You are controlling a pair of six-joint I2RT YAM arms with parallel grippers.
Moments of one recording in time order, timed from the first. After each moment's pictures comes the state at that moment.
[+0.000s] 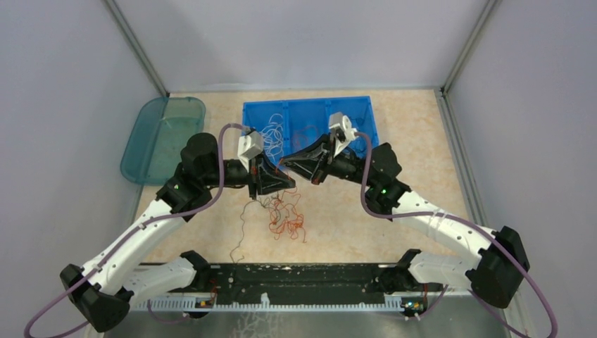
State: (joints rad) left arm -0.66 0.98 0.97 -0.08 0.85 -0.13; right arm 0.81 1.11 0.84 0.66 -0.56 0.40
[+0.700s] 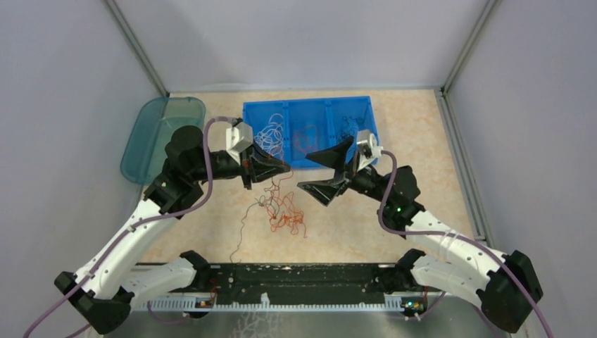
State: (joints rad) left arm -0.63 0.97 1.07 -0.13 0.79 -0.03; right arm 0.72 0.94 0.59 0.77 -0.50 0.47
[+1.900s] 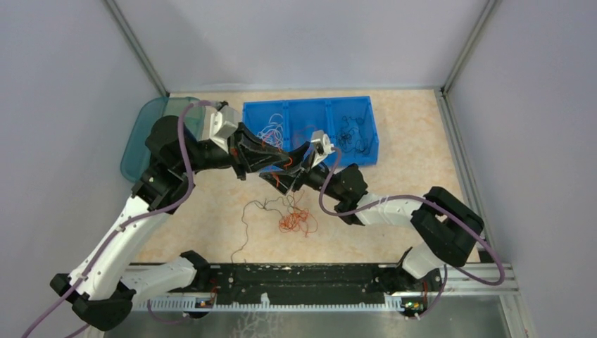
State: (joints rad) left arm -0.63 0.99 1.22 -0.11 0.82 -0.14; right arm 0.91 1.49 0.69 1.27 -0.32 0.51
